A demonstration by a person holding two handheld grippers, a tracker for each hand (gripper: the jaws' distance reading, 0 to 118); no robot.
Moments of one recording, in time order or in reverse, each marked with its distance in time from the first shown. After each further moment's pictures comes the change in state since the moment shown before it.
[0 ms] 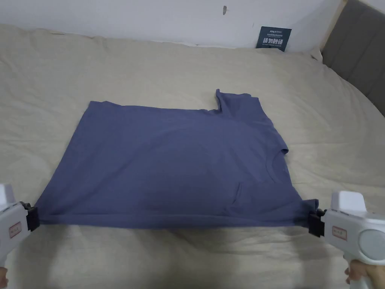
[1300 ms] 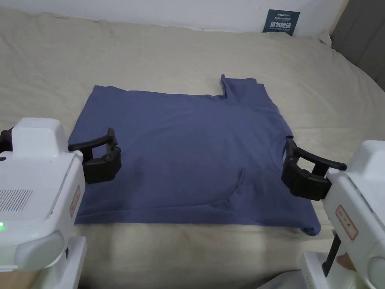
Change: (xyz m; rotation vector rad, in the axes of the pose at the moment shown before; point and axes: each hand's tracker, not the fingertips) left arm 0.089 0.016 0.110 0.559 -0.117 -0.157; right arm -0.069 0.008 0.127 0.662 0.035 0.005
